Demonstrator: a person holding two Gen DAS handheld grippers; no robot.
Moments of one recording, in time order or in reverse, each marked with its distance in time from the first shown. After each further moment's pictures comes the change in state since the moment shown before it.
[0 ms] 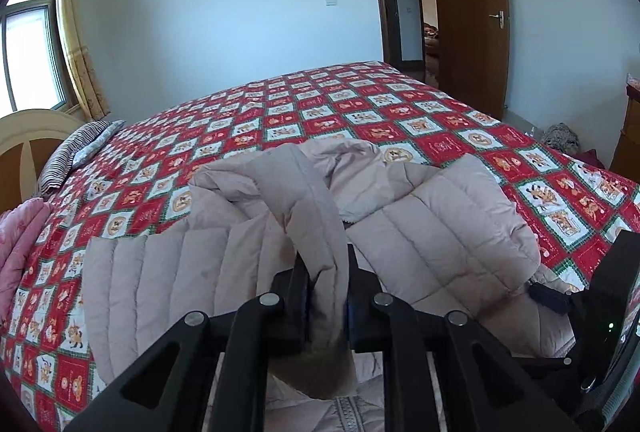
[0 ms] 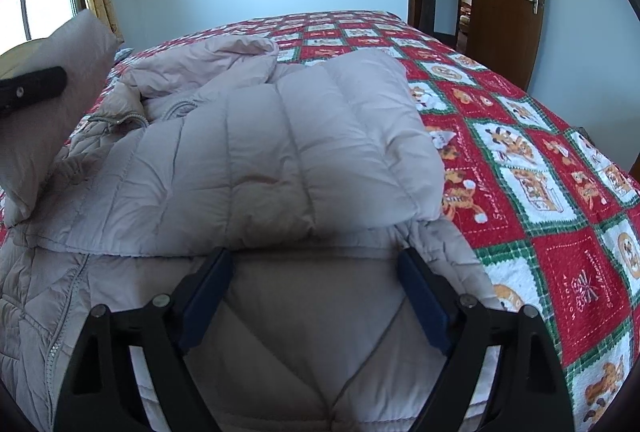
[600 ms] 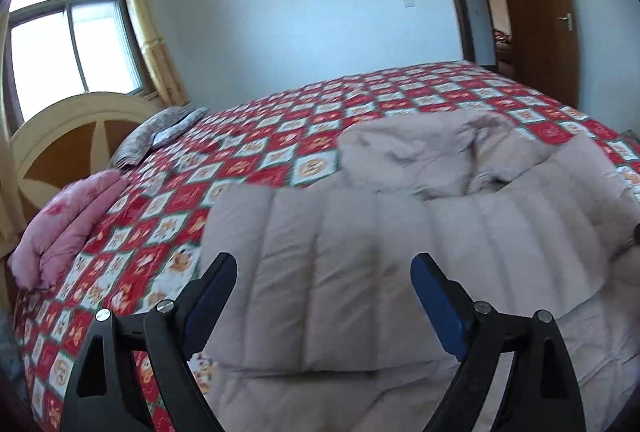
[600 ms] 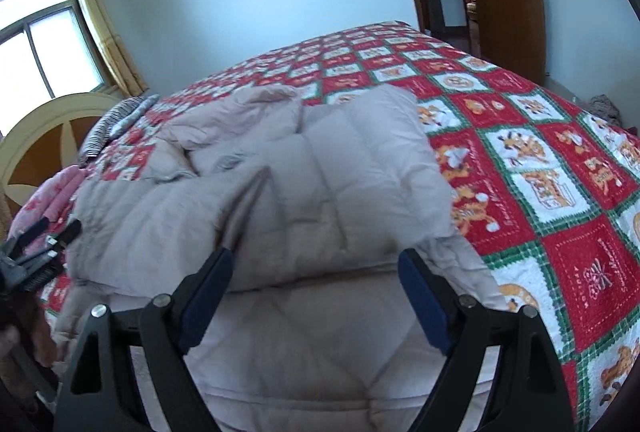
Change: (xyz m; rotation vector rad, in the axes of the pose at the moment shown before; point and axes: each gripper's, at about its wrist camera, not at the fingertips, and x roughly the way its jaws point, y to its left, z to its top) left arm -0.010 0.130 -0.069 -0.091 -0.007 0.317; right arm -0.039 -0.001 0.023 0.124 -0.067 0.205
